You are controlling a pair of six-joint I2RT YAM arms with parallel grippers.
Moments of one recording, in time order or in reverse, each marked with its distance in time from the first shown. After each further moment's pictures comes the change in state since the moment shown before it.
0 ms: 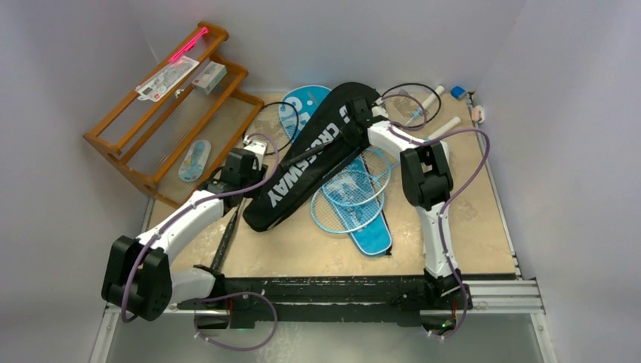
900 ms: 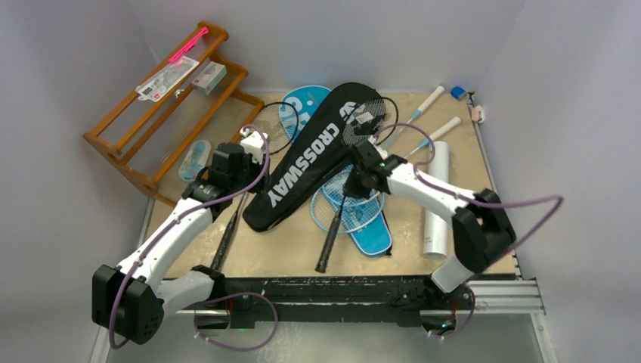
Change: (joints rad) left arm 0.000 -0.161 0.061 -0.024 0.298 -0.039; right arm 0.224 -0.652 -0.616 -0.220 -0.108 -0.127
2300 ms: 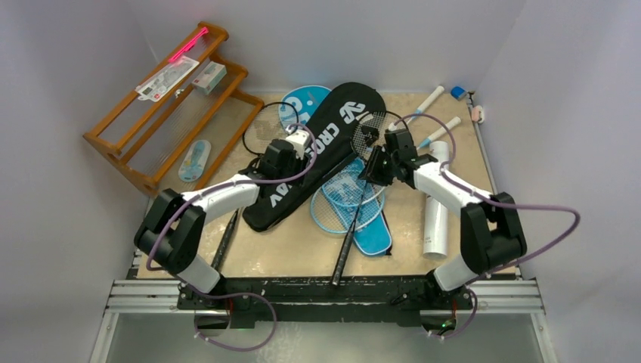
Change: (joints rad) left arm -0.205 0.472 0.088 0.373 -0.116 -0.100; right arm -0.276 -0.063 -0.194 0.282 -0.312 -0.349
